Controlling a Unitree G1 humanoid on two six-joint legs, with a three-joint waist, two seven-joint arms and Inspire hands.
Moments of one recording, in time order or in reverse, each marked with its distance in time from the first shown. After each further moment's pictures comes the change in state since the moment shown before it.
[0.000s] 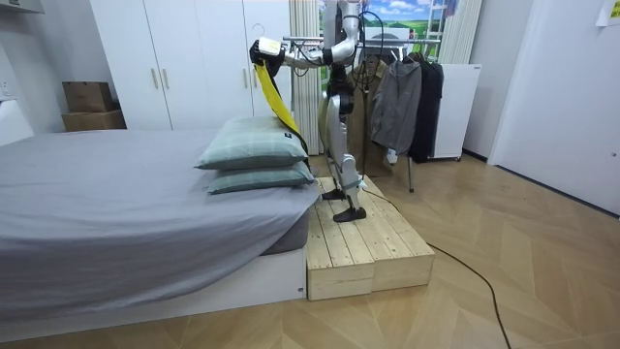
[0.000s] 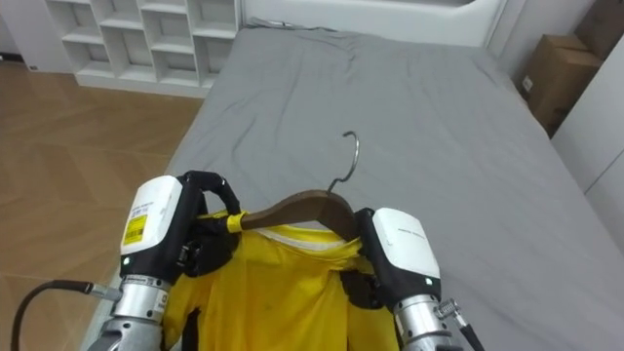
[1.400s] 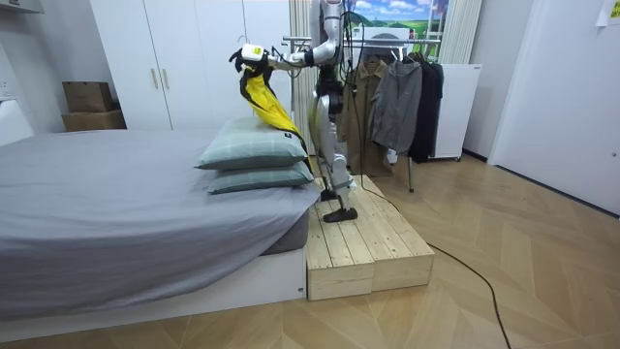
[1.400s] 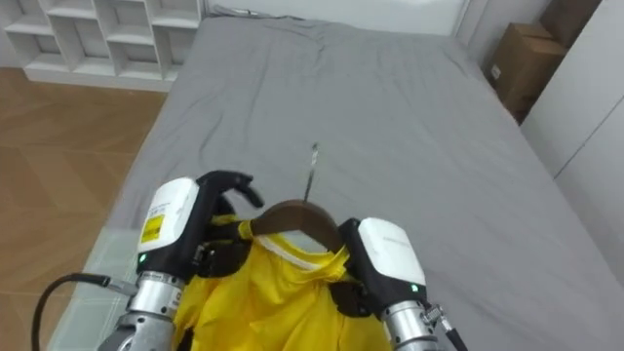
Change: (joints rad) left arm -0.011 -0.026 -0.061 0.002 -0.009 0.000 -0.078; right arm 0.001 -0.003 0.034 0.058 -0.024 0.012 0.019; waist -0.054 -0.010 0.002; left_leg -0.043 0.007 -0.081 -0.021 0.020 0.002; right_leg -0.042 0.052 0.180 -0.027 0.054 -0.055
